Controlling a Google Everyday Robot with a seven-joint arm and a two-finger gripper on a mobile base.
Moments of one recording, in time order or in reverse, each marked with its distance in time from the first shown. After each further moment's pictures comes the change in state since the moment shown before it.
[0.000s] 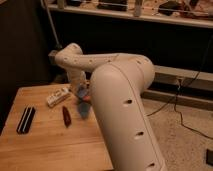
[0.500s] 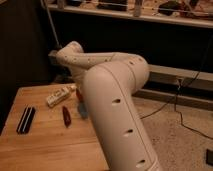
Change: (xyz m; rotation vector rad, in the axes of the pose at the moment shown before) arm 0.018 -0.026 0.006 0.095 0.171 0.014
